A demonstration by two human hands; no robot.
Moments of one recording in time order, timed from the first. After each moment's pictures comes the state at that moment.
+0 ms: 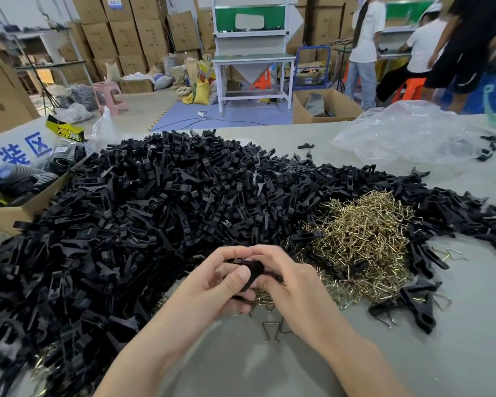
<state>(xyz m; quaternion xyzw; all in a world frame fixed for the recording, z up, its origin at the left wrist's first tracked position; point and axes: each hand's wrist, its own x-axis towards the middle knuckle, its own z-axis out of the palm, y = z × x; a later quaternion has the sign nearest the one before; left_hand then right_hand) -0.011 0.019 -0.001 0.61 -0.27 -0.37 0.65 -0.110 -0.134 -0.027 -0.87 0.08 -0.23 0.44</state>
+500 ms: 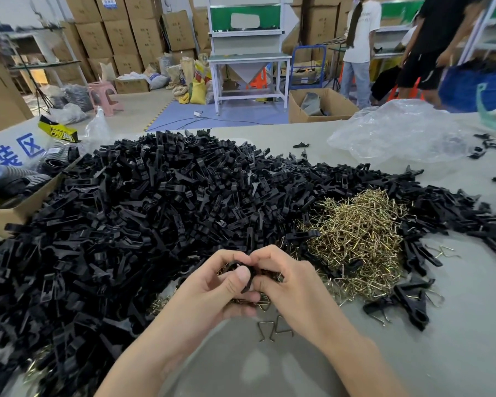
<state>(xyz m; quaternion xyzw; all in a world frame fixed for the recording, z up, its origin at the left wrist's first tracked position) -0.019 0.013 0.001 0.56 -0.24 -0.40 0.68 -0.111 -0.138 -0.022 -0.84 0.10 -0.20 0.49</state>
